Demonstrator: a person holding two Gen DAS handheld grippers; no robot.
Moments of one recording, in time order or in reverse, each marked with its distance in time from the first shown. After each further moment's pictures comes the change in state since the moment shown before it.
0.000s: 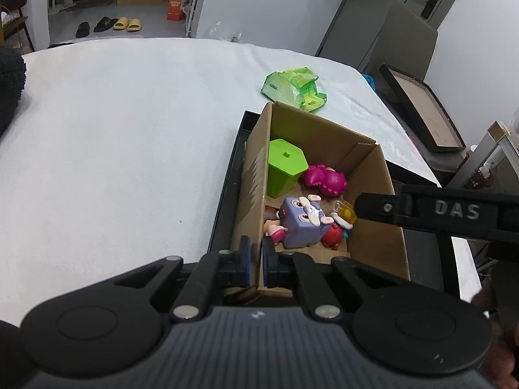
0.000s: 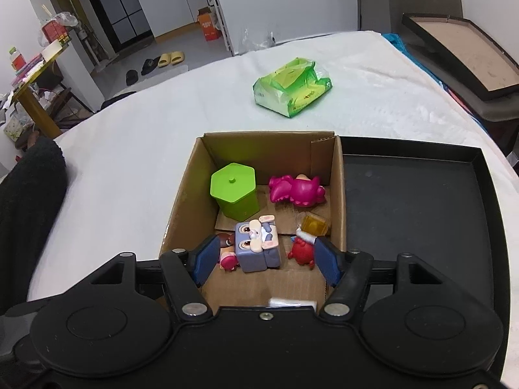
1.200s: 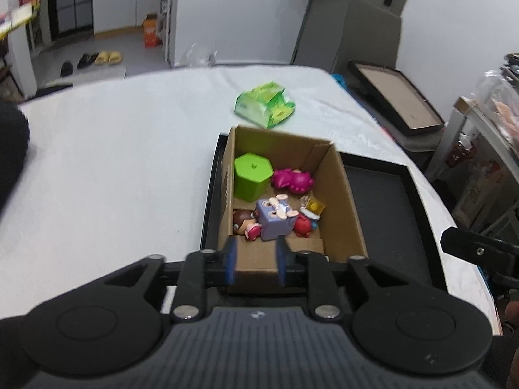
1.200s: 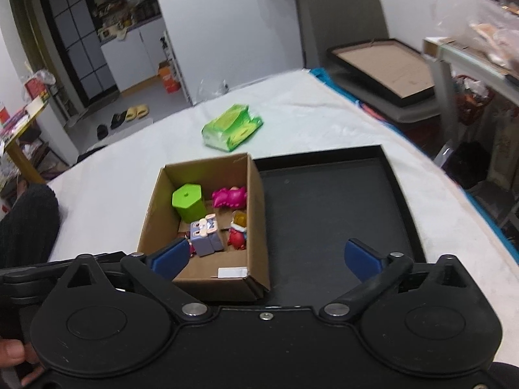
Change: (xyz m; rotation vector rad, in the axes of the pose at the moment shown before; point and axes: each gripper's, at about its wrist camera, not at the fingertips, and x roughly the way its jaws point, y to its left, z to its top) left arm -0.076 -0.038 -0.004 0.161 -0.043 0.005; right arm -0.116 -0.044 -0.059 0.134 -0.192 -0.117
